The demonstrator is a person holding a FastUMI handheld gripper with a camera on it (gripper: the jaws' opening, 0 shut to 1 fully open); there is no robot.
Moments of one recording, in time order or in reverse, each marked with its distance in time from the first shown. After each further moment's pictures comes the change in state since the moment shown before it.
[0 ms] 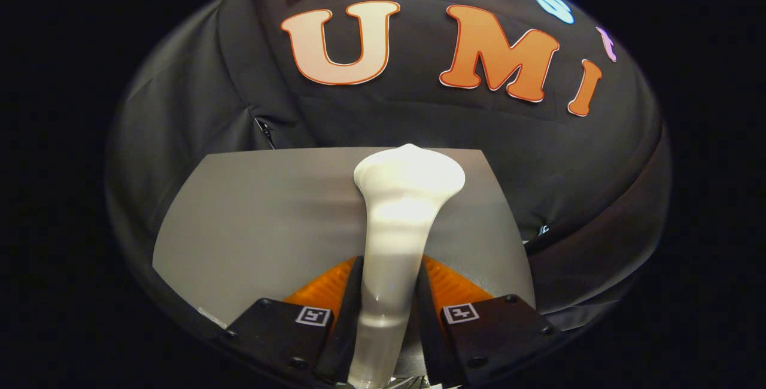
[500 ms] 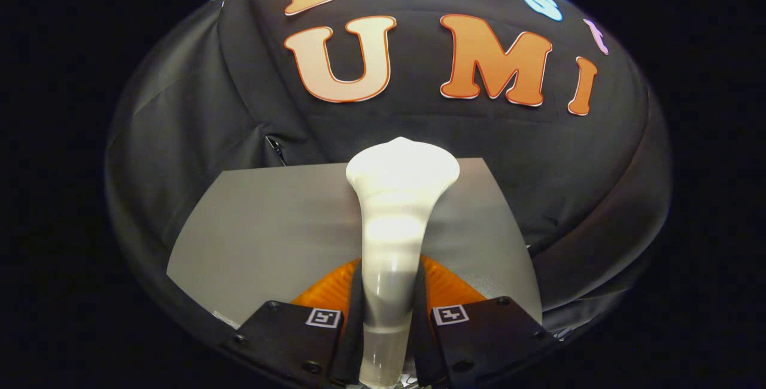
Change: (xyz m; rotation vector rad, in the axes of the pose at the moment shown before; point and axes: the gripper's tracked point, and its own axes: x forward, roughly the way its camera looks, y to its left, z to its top) arm -0.027 0.007 0.012 0.037 -0.099 0.052
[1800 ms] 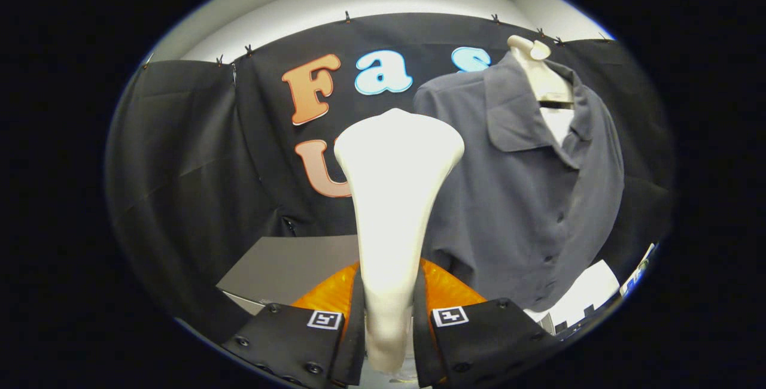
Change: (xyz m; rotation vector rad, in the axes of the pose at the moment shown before) arm -0.290 -0.095 0.032 0.075 -0.454 -0.006
